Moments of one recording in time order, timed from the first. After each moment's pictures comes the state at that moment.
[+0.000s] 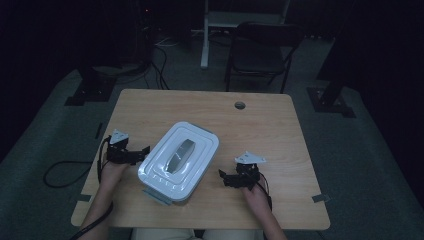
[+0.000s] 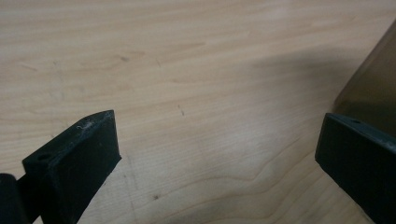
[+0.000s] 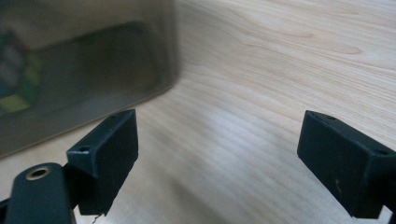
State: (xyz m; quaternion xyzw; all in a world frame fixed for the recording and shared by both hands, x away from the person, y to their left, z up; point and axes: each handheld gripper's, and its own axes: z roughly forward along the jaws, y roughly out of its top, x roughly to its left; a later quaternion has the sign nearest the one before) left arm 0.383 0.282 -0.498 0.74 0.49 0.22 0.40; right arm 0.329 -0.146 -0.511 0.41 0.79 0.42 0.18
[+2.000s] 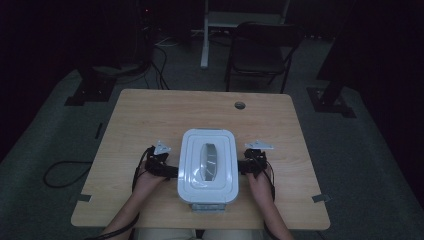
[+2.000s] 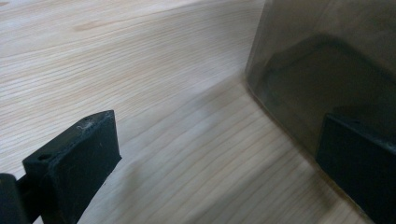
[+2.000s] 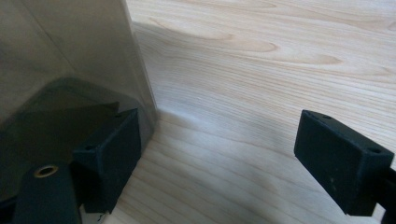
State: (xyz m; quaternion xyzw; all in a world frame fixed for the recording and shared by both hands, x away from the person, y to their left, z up) left arm 0.360 0.165 -0.511 0.81 0.43 0.14 0.39; right arm 0.365 -0.171 -0.504 0.50 0.75 0.39 0.19
